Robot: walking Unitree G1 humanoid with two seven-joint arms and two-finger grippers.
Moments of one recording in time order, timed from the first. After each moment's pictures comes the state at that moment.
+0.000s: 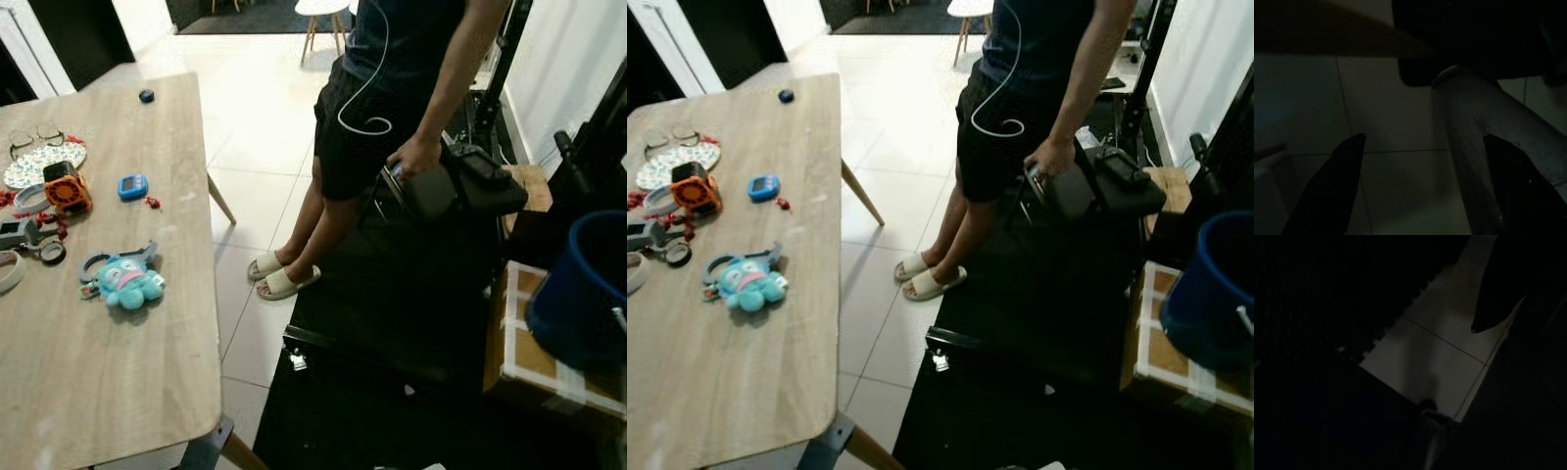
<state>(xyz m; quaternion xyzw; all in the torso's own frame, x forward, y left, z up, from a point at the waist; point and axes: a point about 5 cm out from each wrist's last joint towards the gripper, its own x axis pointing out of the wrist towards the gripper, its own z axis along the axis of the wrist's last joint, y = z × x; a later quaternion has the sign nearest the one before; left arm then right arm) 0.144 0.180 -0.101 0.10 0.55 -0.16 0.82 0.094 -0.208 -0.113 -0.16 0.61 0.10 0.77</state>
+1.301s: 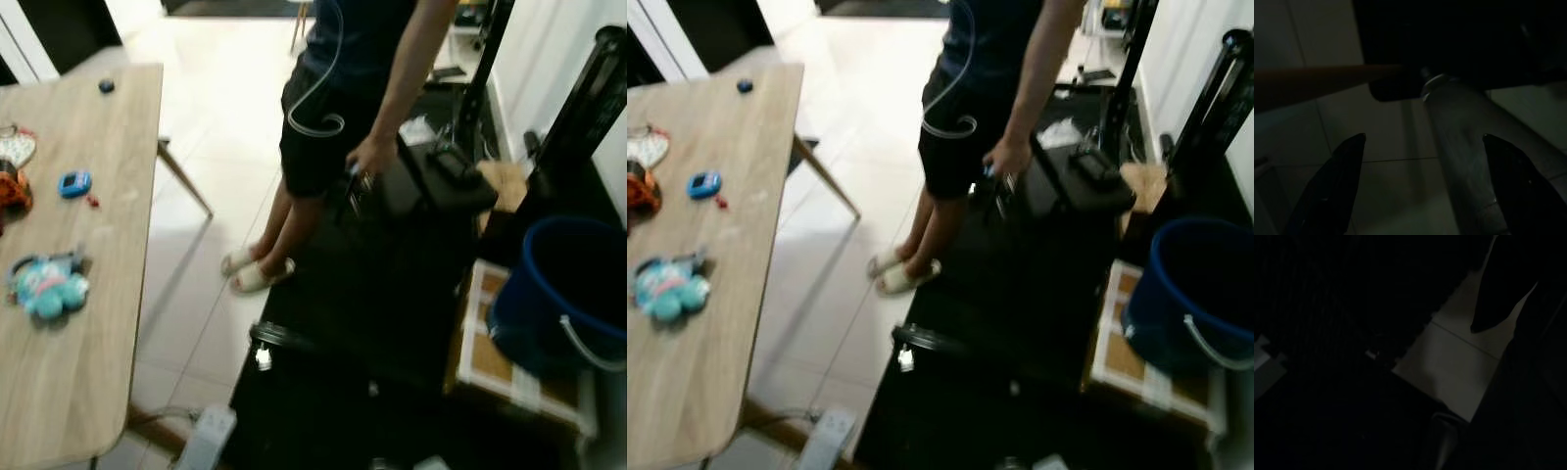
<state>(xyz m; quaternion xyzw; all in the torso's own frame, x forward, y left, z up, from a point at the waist) 0.142 0.178 -0.102 0.11 0.55 -0.17 0.81 0.097 -0.205 -0.113 -0.16 0.61 0.10 0.77</state>
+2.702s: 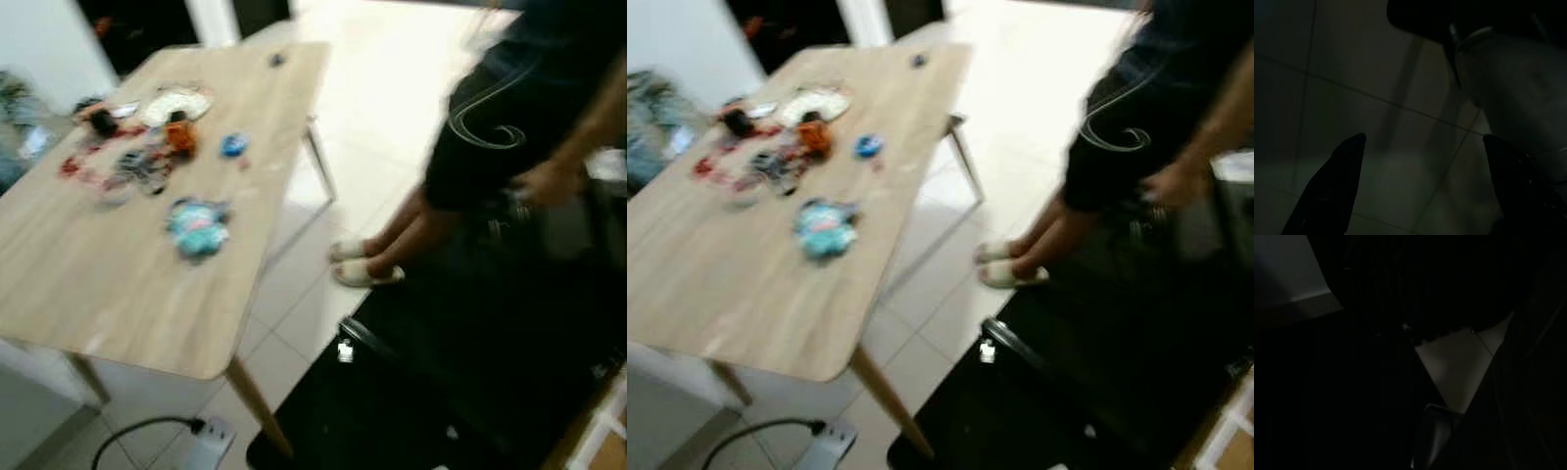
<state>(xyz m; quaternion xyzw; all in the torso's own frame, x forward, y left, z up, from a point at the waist) 0.136 0.181 -0.103 0.11 0.57 -0.19 0.79 0.091 -0.206 -0.114 -0.15 0.62 0.12 0.76</state>
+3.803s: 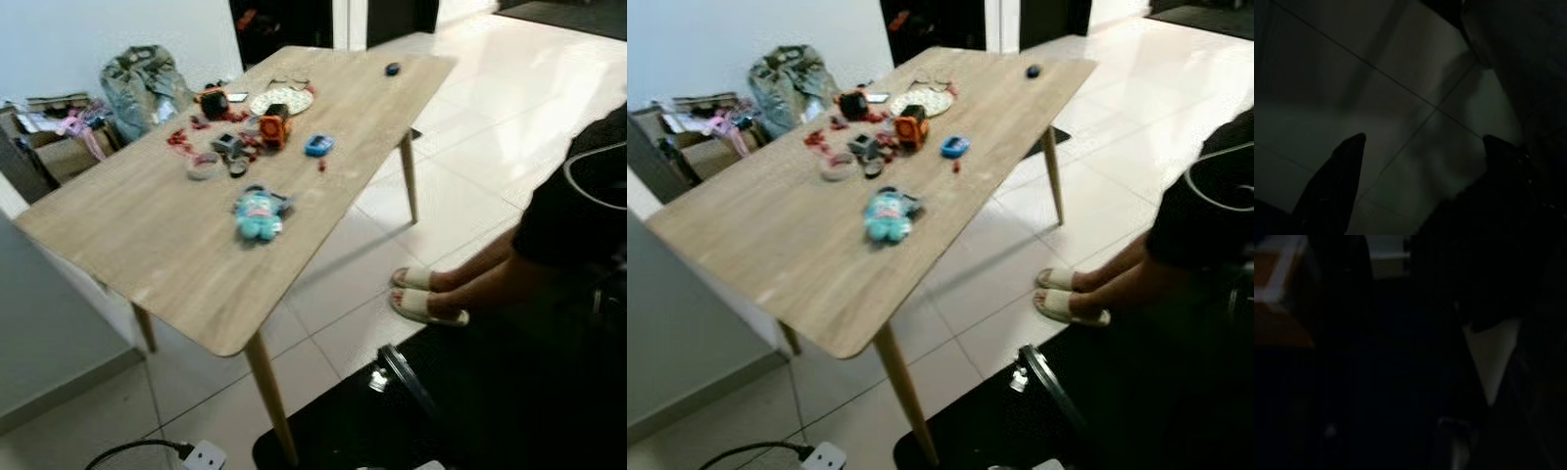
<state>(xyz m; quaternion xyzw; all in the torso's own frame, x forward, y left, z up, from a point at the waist) 0.120 0.193 -0.107 0.13 0.60 -0.19 0.76 0.099 -0.200 -0.113 -0.14 0.61 0.11 0.77</state>
